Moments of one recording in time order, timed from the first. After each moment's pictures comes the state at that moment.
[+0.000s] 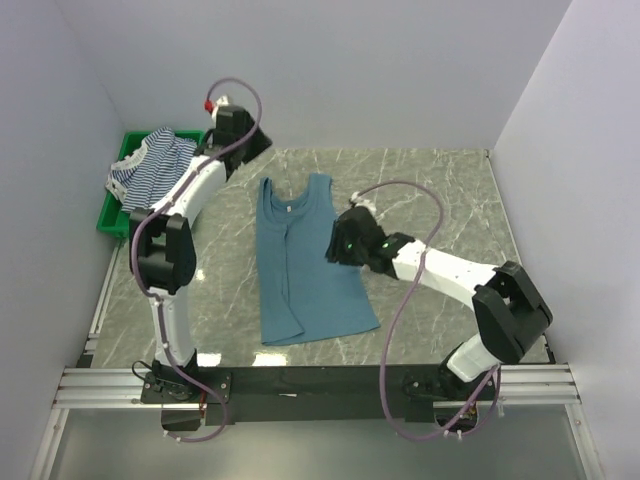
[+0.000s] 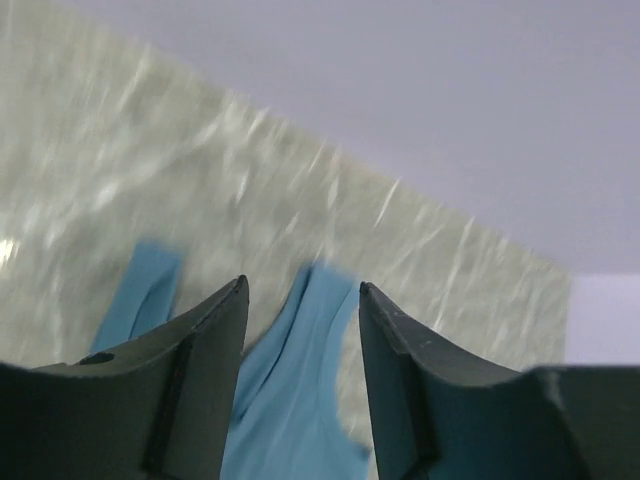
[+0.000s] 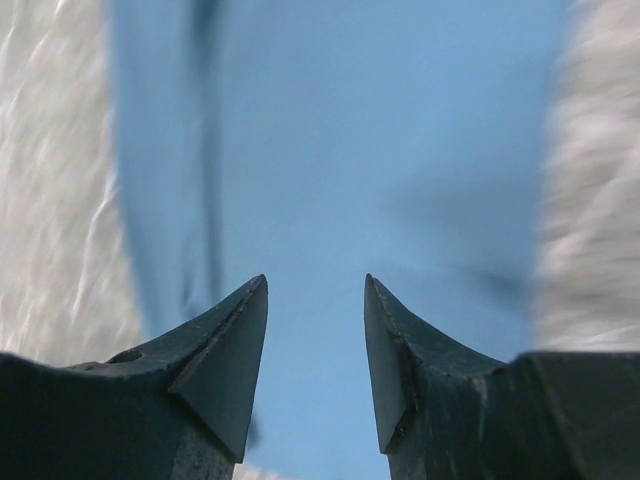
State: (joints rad) left arm -0.23 2.08 1.90 -0.28 -0.06 -0.78; right arm 0.76 1.52 0.96 -0.23 0.14 0.72
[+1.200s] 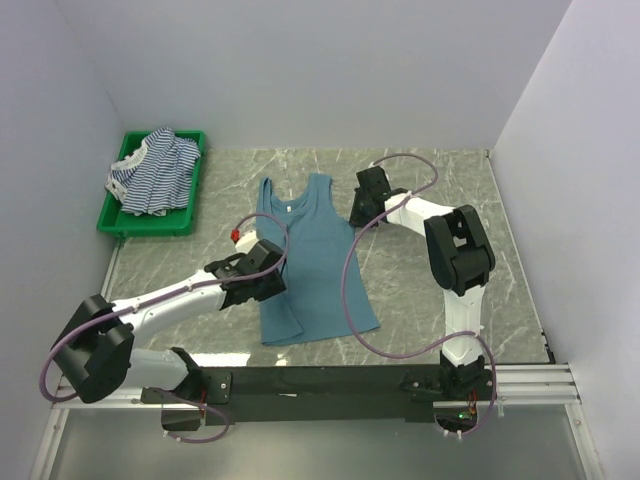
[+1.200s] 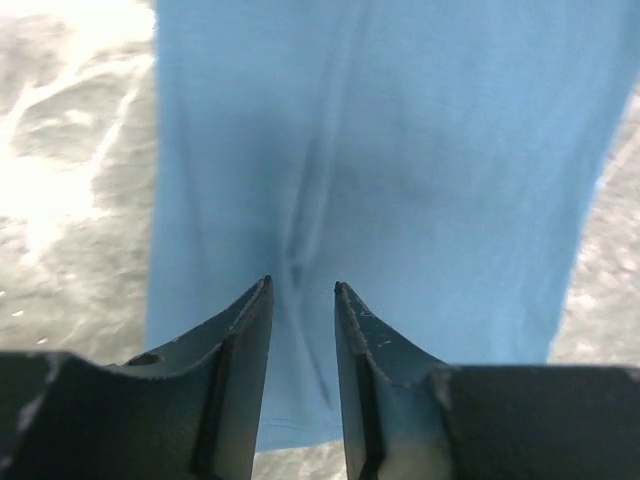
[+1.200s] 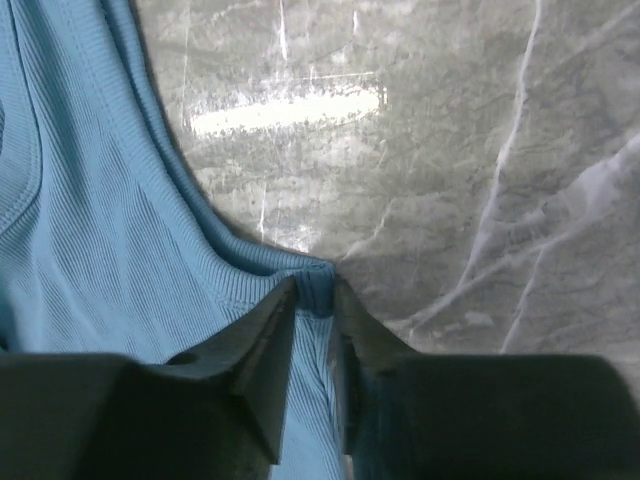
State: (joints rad) left arm -0.77 1.29 0.73 -0.41 -0.27 -1.08; right arm 0.39 2.06 1.41 -0.27 0.03 0.57
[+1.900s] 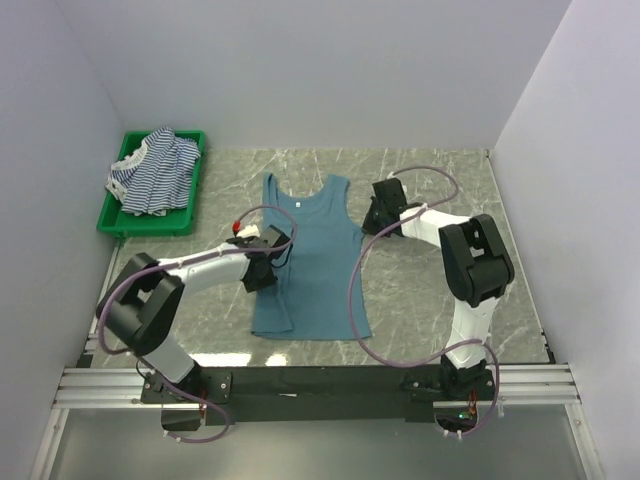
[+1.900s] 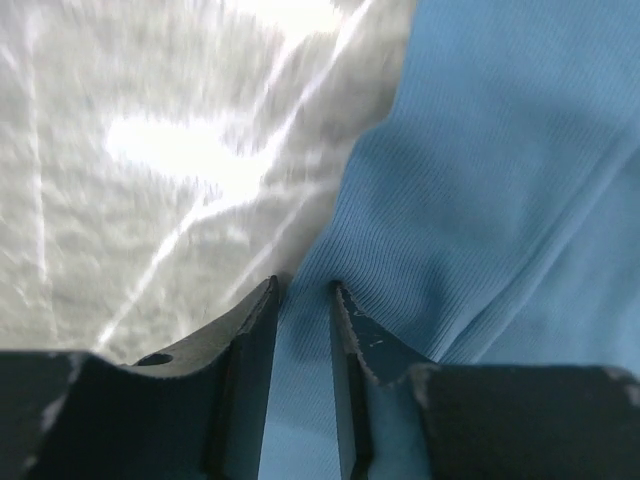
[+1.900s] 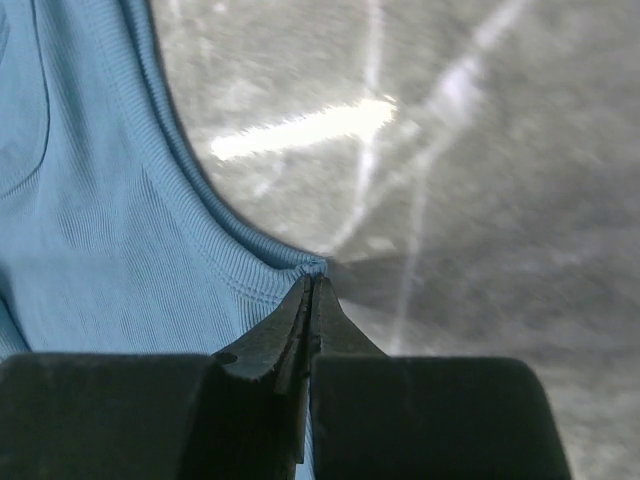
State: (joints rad) left arm -0.65 1.58 0.88 -0.58 -0.40 -1.00; right arm 0.34 1.94 1.19 -0.15 0.03 0.64
